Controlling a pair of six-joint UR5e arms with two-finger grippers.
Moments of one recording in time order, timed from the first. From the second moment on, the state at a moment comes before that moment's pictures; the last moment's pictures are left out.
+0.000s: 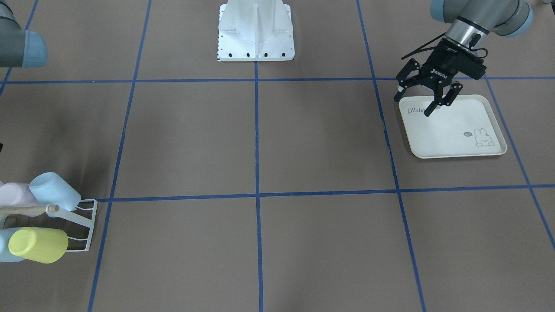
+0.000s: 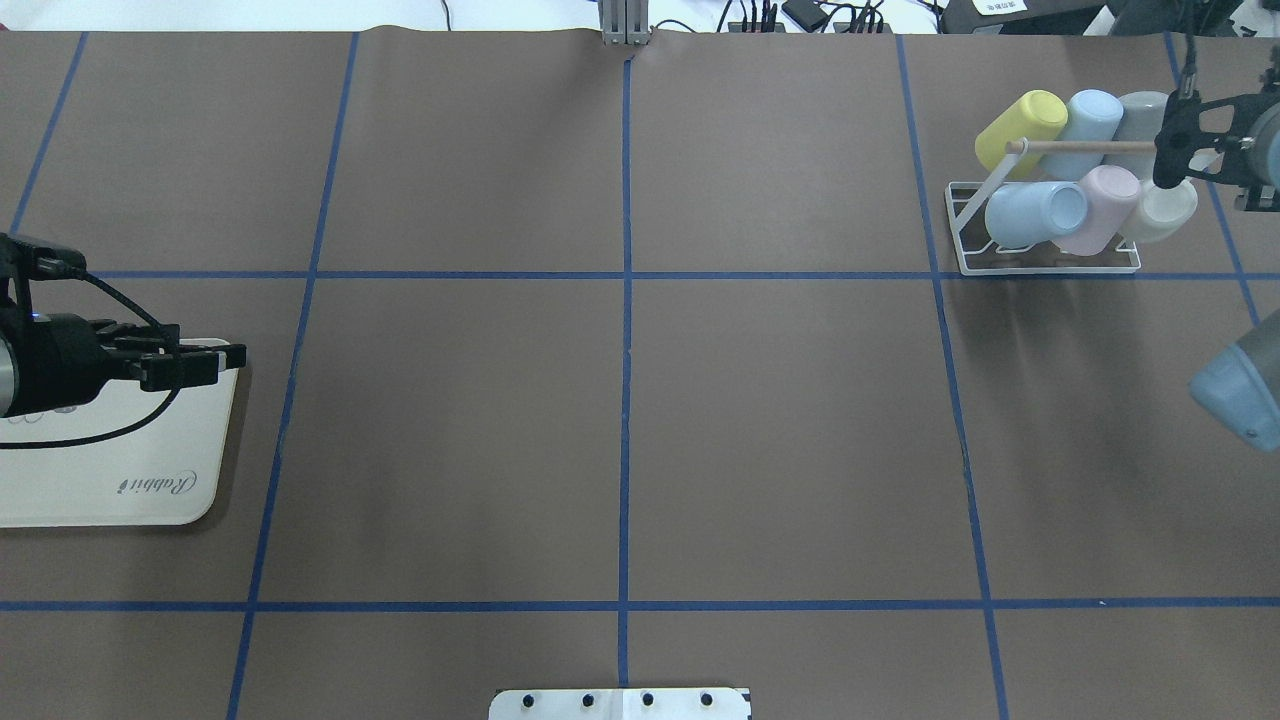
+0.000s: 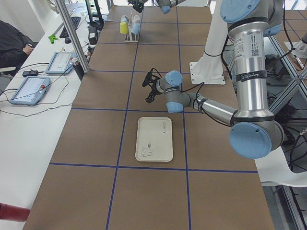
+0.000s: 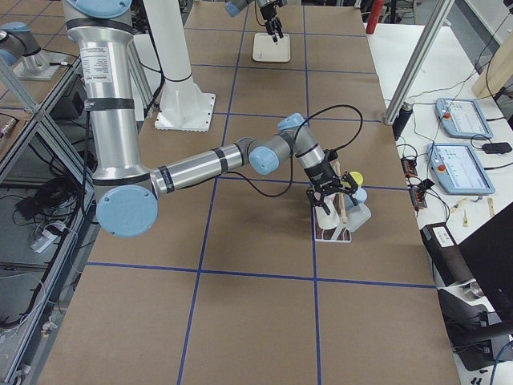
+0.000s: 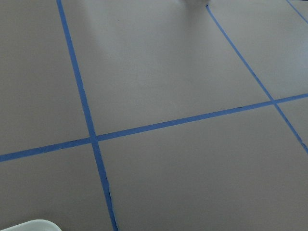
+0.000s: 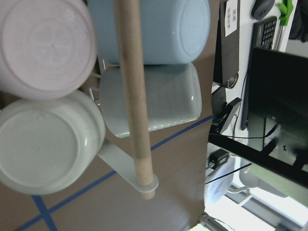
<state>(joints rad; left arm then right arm) -0.72 -1.41 -1.96 -2.61 -1.79 -0.95 1.09 -1.48 1.78 -1.31 1.44 -0.54</state>
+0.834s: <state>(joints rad) -0.78 -1.40 -1.97 -2.46 -1.82 -0.94 1.38 -1.47 1.79 -1.54 1.77 -0.36</state>
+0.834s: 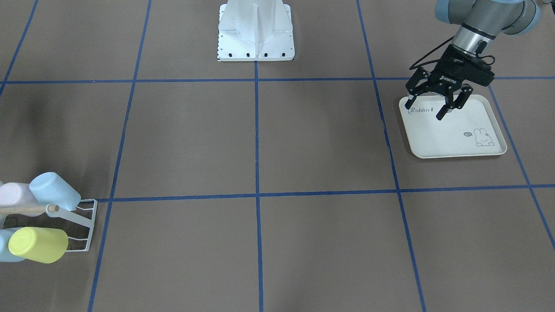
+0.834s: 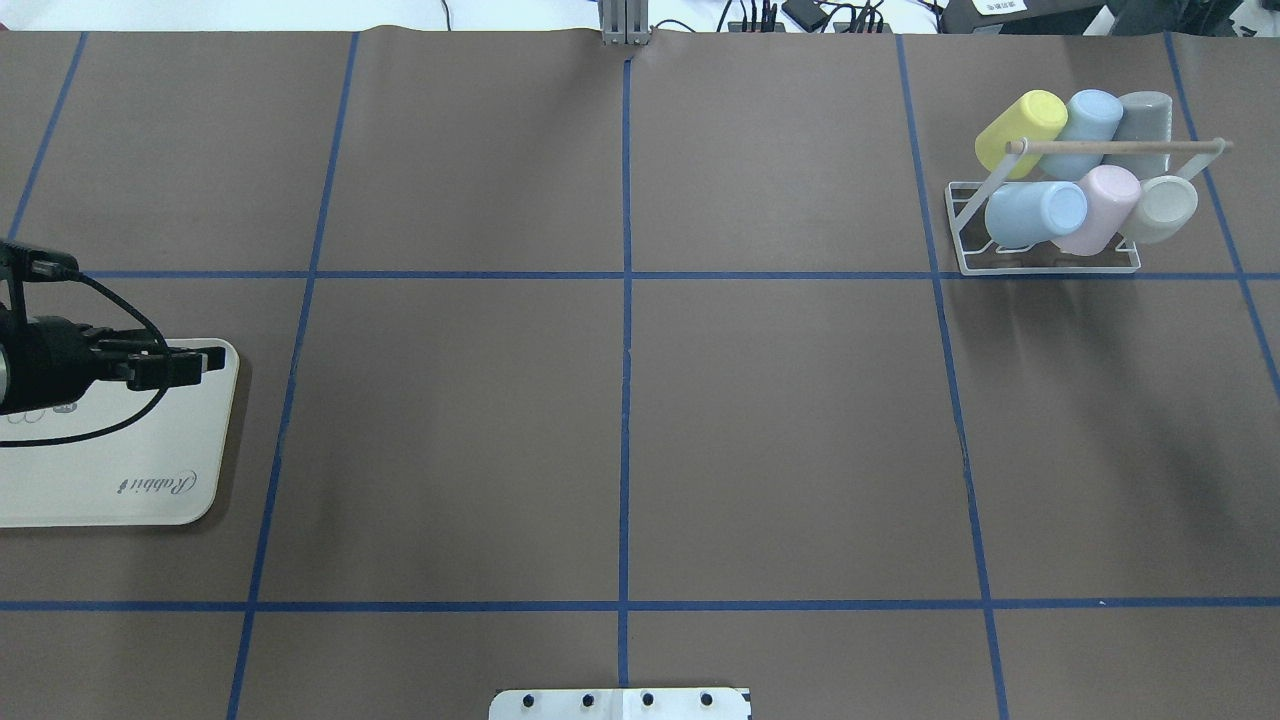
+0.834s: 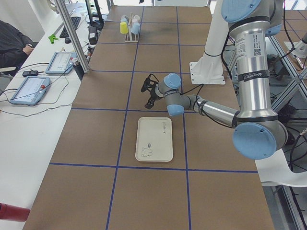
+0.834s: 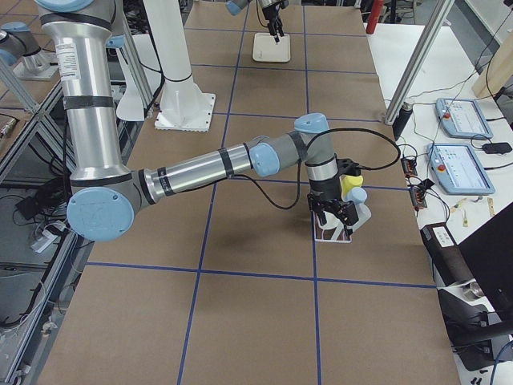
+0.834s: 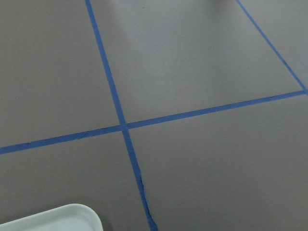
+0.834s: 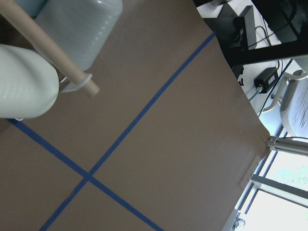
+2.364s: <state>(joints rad) -1.55 -1.33 -1.92 -1.86 -2.16 0.19 1.60 -1.70 1.78 -1.67 2.30 -0.03</state>
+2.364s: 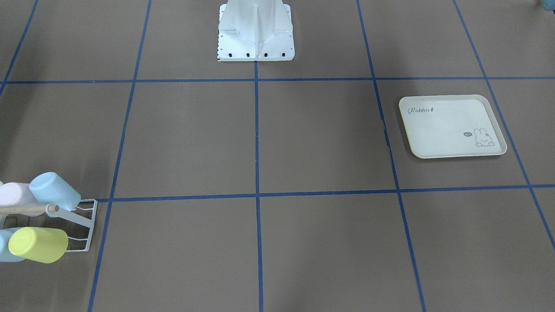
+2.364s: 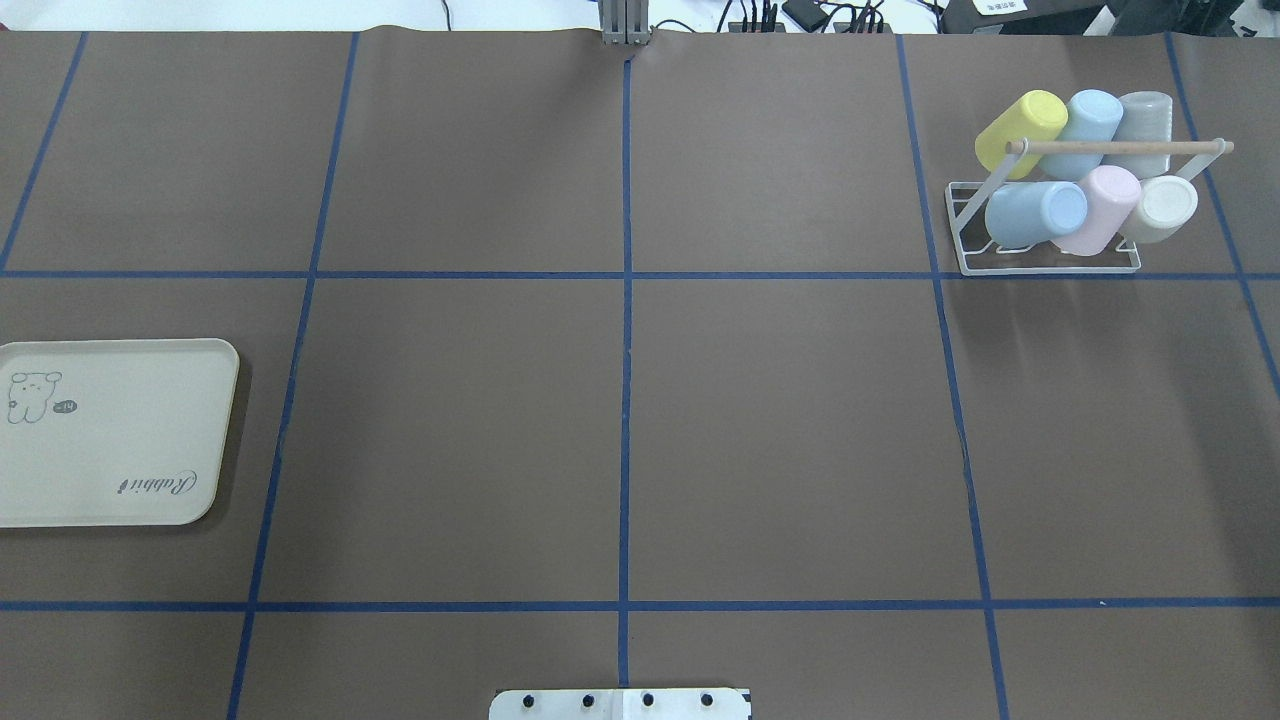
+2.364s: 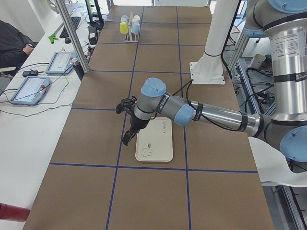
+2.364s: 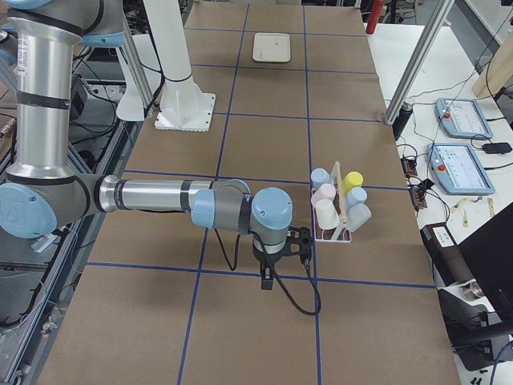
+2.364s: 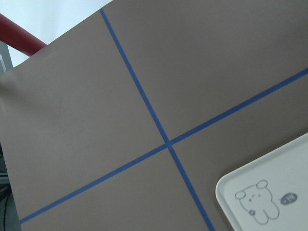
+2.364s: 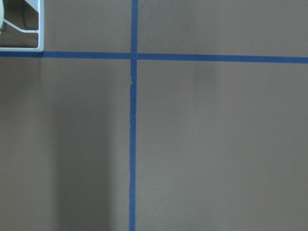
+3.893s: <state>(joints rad) -1.58 -1.28 -1.91 -1.64 -2.38 0.20 1.52 -1.71 1.85 -1.67 2.29 0.07</state>
